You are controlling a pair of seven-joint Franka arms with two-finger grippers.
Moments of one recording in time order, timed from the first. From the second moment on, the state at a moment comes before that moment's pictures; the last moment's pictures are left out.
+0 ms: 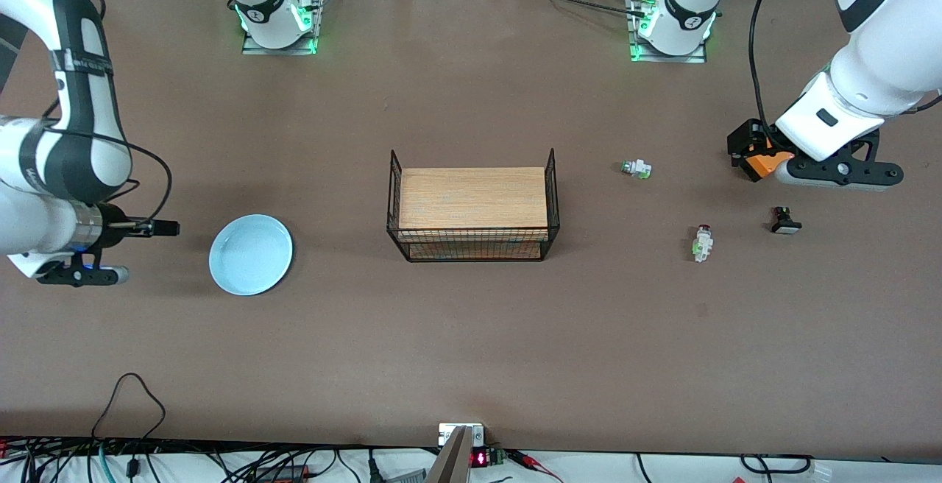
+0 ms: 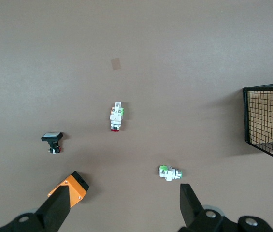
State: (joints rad) left arm -0.06 0.06 -0.10 -1.66 0.06 1.68 -0.07; right arm -0.02 0.53 -0.08 -1.51 -0.01 1.79 -0.07
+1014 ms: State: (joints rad) left arm -0.06 0.06 -0.10 -1.66 0.06 1.67 -0.07; right arm 0.00 0.80 -0.07 -1.50 -0.01 2.19 -0.07
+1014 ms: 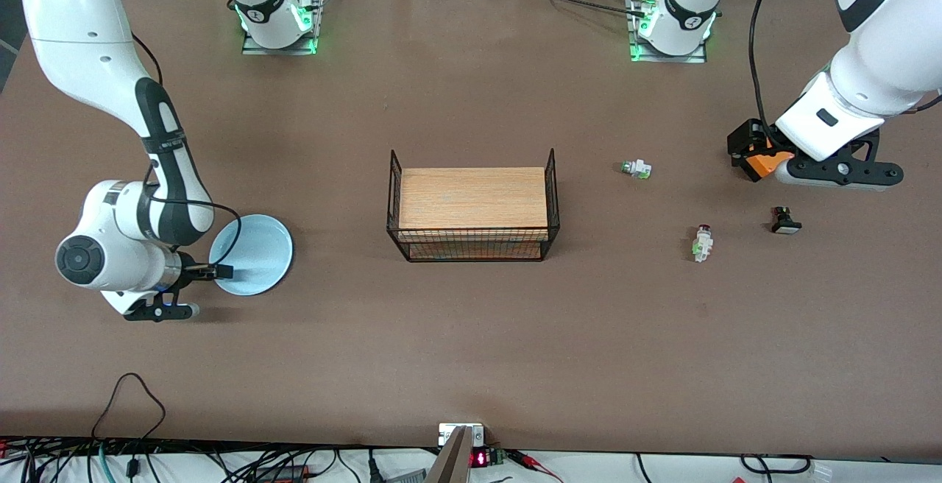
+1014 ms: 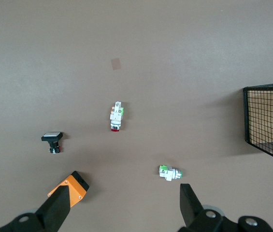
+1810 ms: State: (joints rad) left arm -0.06 0.06 -0.10 -1.66 0.06 1.67 -0.07; right arm 0.00 0.80 -0.07 -1.49 -0.01 2.10 -0.08
